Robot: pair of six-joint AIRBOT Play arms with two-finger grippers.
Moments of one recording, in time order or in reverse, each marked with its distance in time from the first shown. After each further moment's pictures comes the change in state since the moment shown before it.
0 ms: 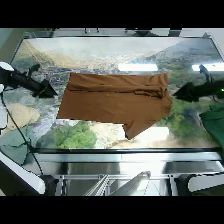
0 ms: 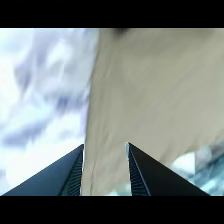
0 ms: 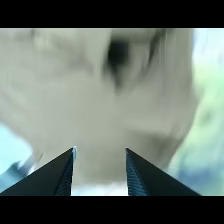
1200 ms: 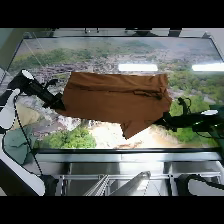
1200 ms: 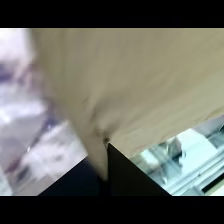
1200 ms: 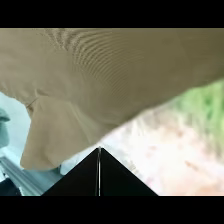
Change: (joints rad) left arm -0.105 0.017 -0.179 0.122 -0.039 -0.015; right arm 0.132 0.322 -0.717 0.181 -0.299 -0.043
